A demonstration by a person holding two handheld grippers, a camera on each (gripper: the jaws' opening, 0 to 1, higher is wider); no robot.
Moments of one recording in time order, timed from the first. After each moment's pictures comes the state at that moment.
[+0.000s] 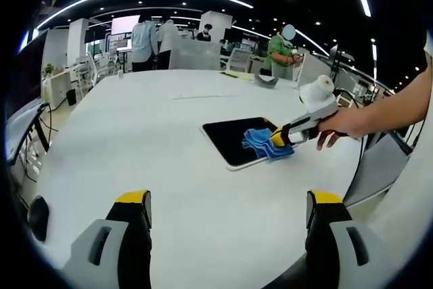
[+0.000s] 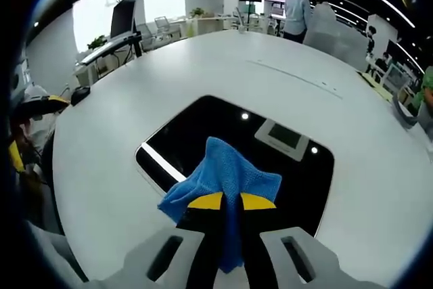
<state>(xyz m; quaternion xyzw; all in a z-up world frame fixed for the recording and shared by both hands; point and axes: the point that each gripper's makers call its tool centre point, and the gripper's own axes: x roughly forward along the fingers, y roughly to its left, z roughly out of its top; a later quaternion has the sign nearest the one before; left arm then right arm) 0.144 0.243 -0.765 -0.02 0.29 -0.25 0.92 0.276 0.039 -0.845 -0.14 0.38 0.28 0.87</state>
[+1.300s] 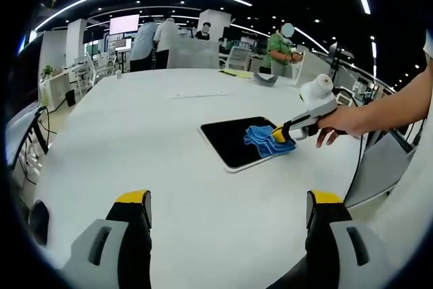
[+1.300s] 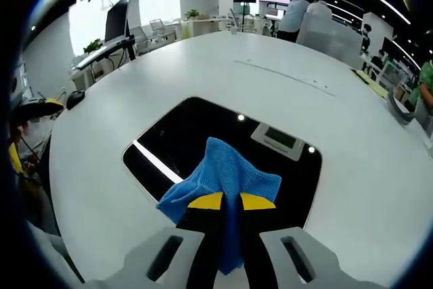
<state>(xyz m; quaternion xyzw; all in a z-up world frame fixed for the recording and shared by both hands) 0.149 0.238 -0.764 -0.02 0.29 -0.25 0.92 0.290 0.024 -0.845 -0.13 0.38 0.27 0.88</state>
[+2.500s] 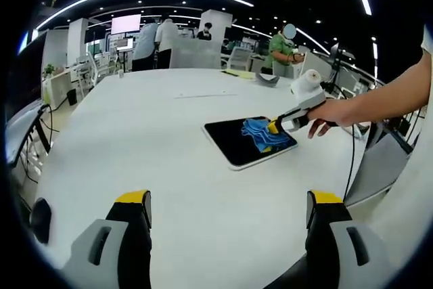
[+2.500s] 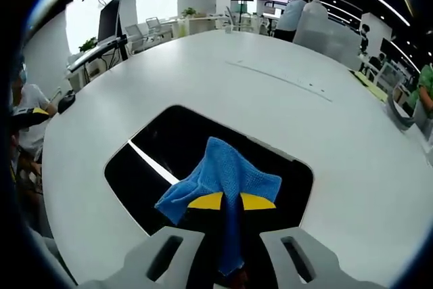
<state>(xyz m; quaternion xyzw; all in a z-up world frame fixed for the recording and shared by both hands) 0.147 0.248 -0.763 -0.02 0.29 -0.25 0.92 0.325 0.021 -0.845 -0.14 0.38 0.26 0.88</state>
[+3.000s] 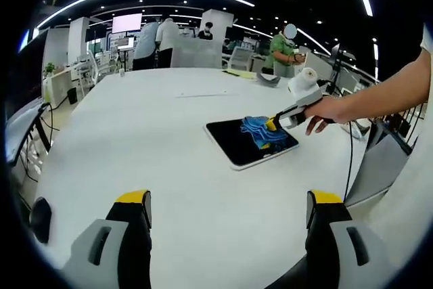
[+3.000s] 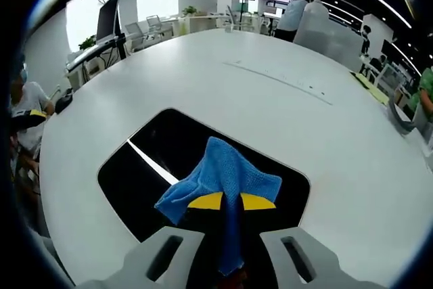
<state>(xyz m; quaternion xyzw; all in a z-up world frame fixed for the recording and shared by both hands) 0.149 0.250 -0.764 -0.02 0.29 -0.25 0.92 0.339 0.021 -0.844 -0.15 0.38 0.26 0.88</state>
